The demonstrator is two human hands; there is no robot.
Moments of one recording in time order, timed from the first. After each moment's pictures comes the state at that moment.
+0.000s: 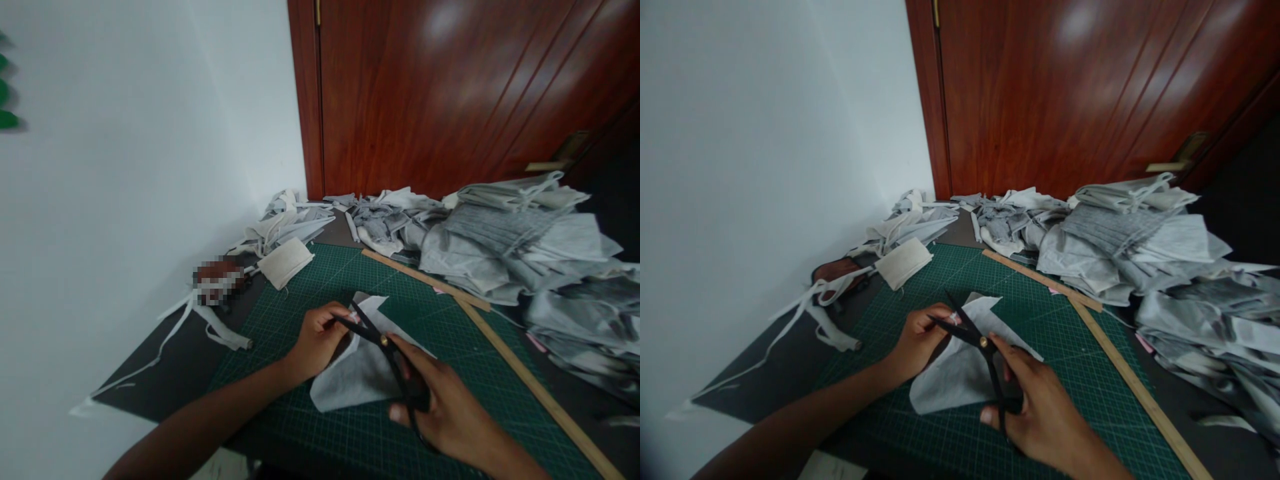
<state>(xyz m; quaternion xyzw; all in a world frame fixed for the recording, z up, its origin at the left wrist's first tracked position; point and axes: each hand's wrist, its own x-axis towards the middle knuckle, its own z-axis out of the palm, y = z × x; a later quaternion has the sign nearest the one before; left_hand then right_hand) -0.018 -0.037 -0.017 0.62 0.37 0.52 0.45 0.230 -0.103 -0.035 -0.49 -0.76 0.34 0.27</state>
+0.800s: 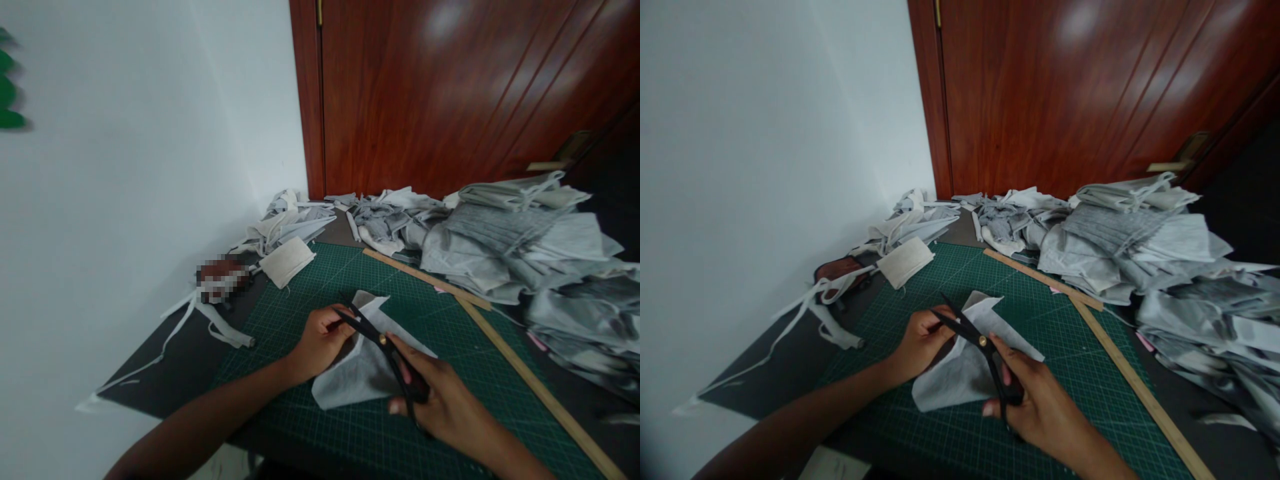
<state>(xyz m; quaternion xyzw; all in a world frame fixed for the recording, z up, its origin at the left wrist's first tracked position) -0.018 -0.041 -0.013 0.65 0.36 0.50 0.45 0.232 -0.101 -0.048 -0.46 -0.76 0.36 0.29</state>
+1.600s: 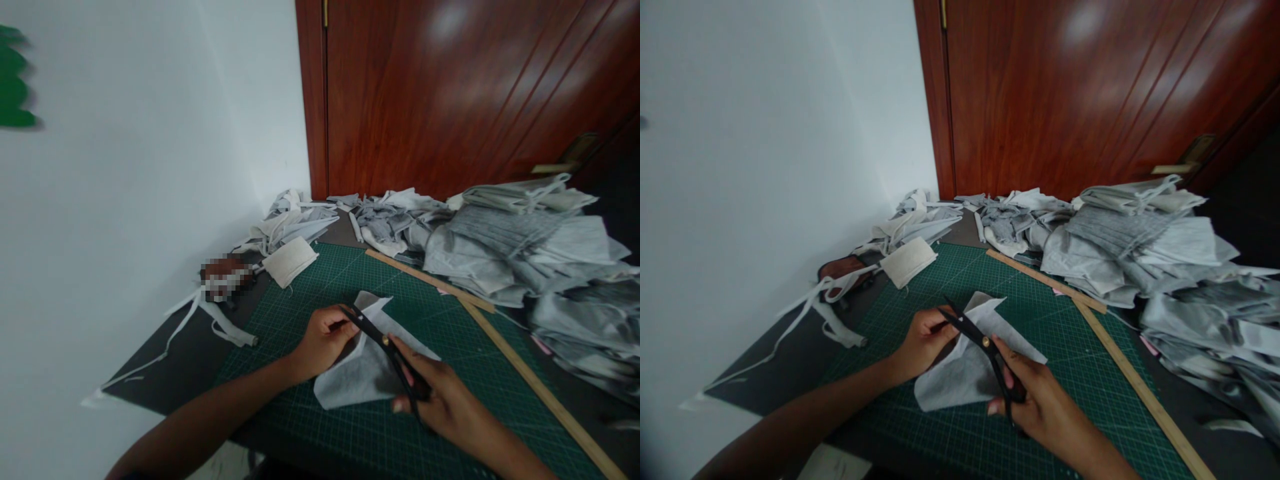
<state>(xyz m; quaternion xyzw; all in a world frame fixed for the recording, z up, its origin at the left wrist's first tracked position) -0.020 -0.042 -0.010 0.67 0.36 0.48 0.43 0.236 -0.097 -0.056 -0.42 -0.78 0.34 0.30</state>
